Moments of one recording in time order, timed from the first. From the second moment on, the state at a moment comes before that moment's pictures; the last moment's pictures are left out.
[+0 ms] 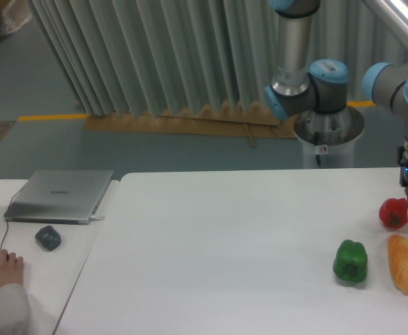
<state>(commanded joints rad) 2.59 -1.83 -1.59 -1.14 1.54 1.70</state>
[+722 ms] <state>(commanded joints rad) 2.67 -1.79 -1.71 -1.13 1.46 1.45</state>
